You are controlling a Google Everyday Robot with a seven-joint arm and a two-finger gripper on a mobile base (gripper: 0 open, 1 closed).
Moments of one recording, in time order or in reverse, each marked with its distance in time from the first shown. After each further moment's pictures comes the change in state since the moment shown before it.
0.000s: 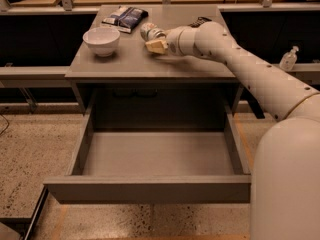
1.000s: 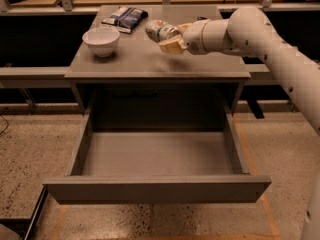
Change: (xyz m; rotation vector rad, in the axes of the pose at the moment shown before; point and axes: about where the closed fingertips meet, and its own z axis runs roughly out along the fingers) arm -0.020 0.031 -0.091 -0.175 0.001 -0.156
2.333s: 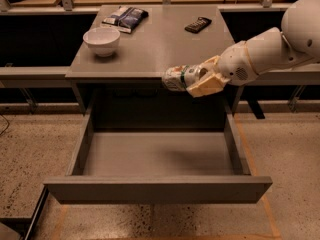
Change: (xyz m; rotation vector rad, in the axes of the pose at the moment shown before) arm 0.058 0.120 -0.156 -0.368 0.283 0.010
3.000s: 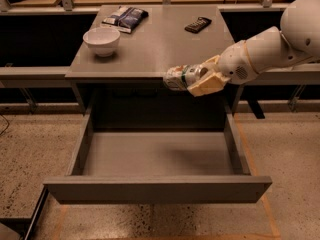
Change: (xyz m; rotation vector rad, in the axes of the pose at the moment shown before) arm 0.001 -0.006 0.003 0.005 0.016 0.003
